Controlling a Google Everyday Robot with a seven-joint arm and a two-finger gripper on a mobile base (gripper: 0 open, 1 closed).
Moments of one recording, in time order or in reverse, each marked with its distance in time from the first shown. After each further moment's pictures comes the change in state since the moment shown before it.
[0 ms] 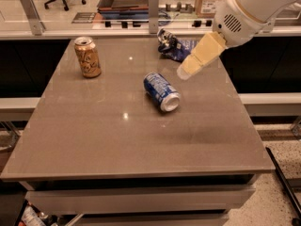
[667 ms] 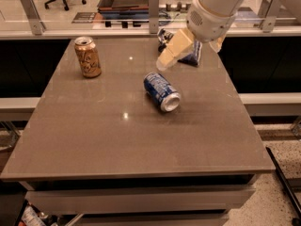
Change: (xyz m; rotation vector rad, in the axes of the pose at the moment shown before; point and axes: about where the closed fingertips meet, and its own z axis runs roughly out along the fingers) arm -0.026 -0.014 0.037 0.091 0.160 0.249
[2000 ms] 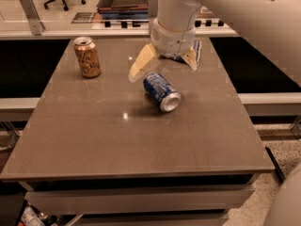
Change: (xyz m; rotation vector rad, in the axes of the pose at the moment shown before) arm -0.018 0.052 0.056 0.029 0.154 0.183
